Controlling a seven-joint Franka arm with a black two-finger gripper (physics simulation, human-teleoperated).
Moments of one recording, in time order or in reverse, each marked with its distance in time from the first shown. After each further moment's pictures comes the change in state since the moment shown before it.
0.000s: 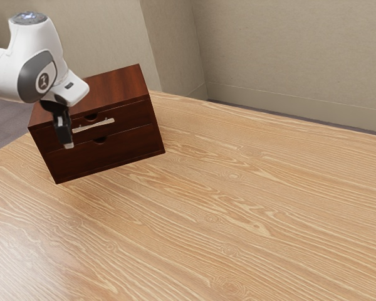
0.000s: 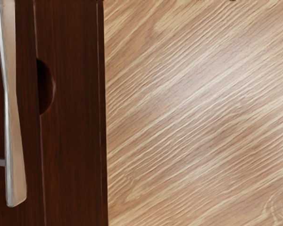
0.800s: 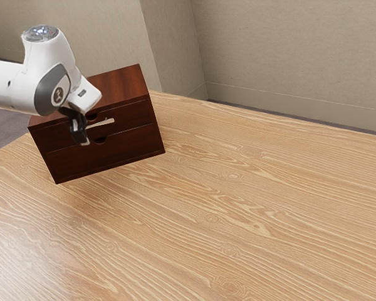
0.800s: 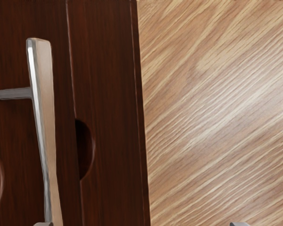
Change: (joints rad) arm 0.002 0.056 -0.004 -0.027 -0.024 0.195 0.034
